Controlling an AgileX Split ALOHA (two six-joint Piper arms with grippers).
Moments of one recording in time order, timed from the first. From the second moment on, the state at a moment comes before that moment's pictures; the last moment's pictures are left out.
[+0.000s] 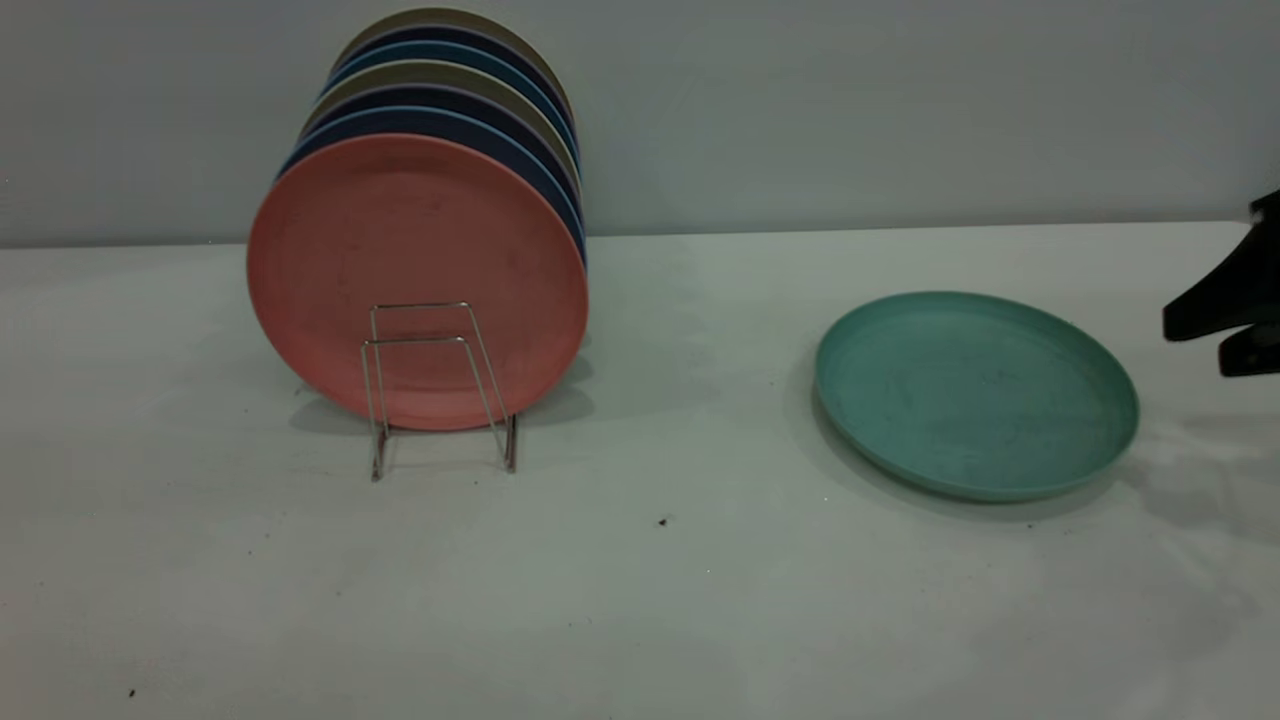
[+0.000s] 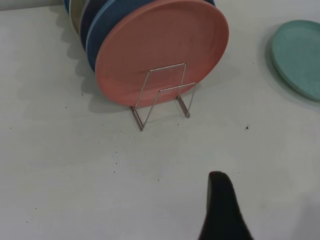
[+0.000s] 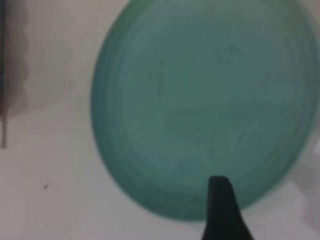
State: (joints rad) left arm -0.02 0.72 -0.58 -0.51 0.56 0.43; right arm -0.31 2.09 -1.02 1.35 0.66 -1.34
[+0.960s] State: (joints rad) left arm -0.02 0.74 -0.58 -0.54 0.56 0.43; right arm -0.22 2.41 -1.28 1.42 0.58 -1.33
